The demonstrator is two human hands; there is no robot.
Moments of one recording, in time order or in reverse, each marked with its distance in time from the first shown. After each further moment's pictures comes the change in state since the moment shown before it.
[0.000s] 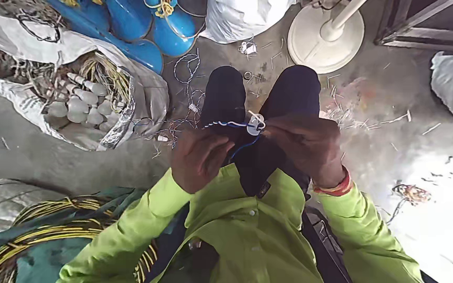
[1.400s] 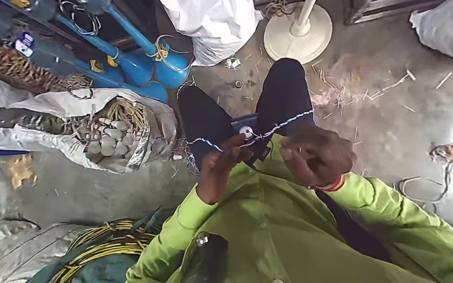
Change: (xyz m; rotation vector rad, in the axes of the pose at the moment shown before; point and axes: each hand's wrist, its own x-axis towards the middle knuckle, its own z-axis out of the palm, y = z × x) left_hand -0.033 0.073 0.002 -1.088 -0.294 -0.669; right_hand -0.085 -0.052 0.001 -0.046 0.410 -0.357
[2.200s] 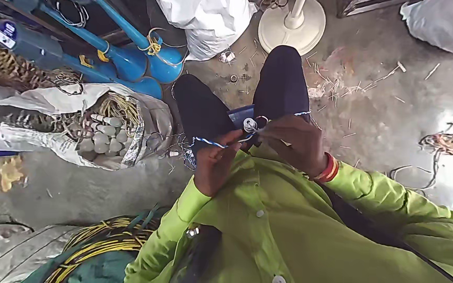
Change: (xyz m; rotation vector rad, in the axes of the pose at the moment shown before) left_hand -0.009 -0.004 -0.007 0.511 -0.044 0.311; right_hand -0.034 0.006 -0.001 -0.074 -0.227 0.140
